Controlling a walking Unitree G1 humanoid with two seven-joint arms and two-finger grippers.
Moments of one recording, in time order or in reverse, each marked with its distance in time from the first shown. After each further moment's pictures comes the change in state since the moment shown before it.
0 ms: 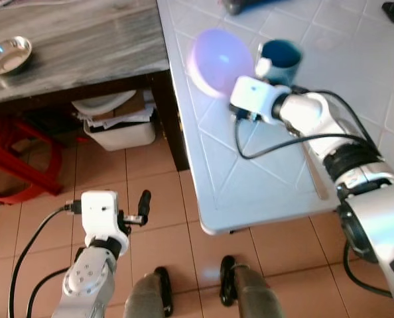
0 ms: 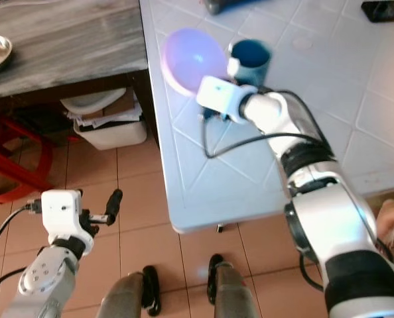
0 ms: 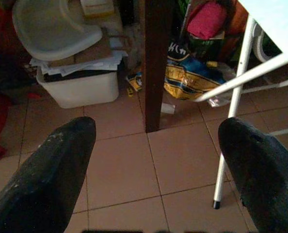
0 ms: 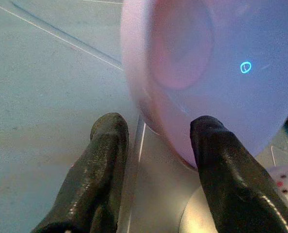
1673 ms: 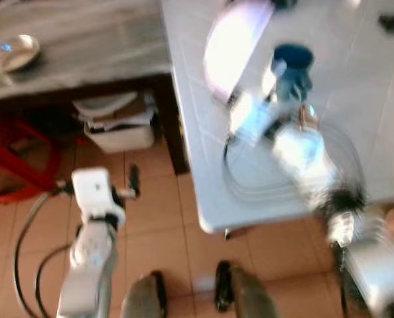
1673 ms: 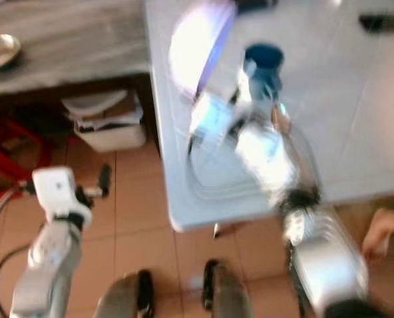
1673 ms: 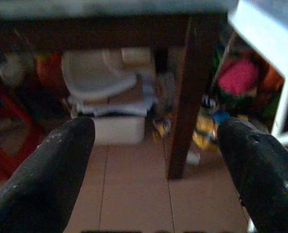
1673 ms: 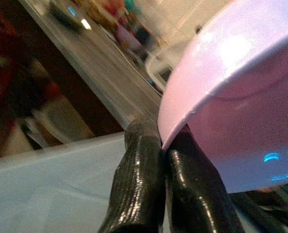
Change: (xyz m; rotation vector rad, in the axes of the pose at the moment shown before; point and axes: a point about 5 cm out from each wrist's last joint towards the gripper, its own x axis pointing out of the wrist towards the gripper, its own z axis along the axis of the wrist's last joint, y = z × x) left arm 0.041 0.013 0.023 0.001 -0.167 0.159; right arm -0.023 0.060 0.035 0.113 -0.484 -0.258
